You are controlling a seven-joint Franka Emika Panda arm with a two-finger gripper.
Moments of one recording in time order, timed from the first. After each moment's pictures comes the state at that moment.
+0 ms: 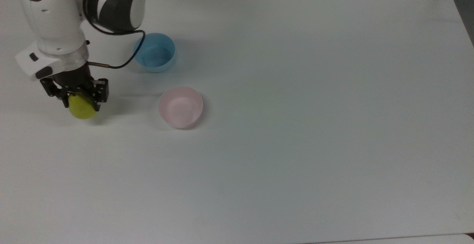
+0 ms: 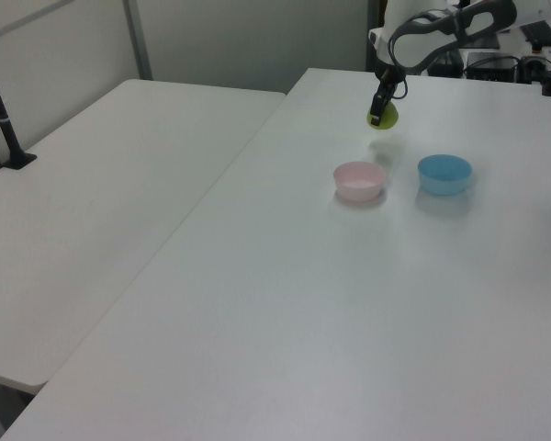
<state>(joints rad) -0.24 0.50 -0.09 -1.57 -0.06 2.32 -0.28</state>
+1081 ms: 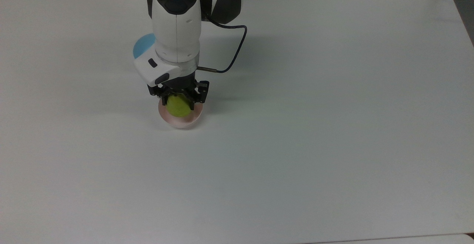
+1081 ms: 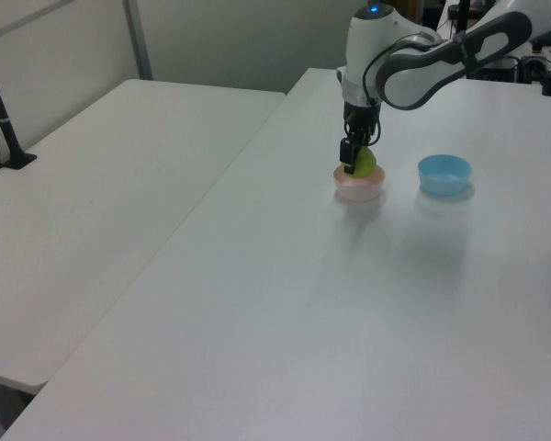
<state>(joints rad) 0.01 0.40 -0.01 -1.71 -0.16 2.23 0.17</state>
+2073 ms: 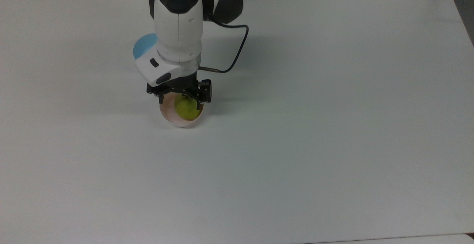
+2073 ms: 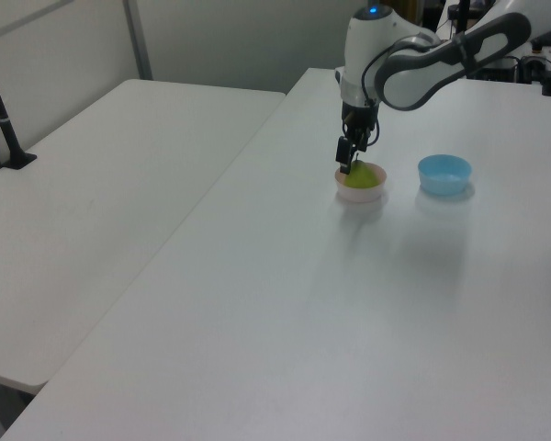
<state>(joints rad) 0.01 0.40 0.00 -1.70 -0.16 2.23 0.17</state>
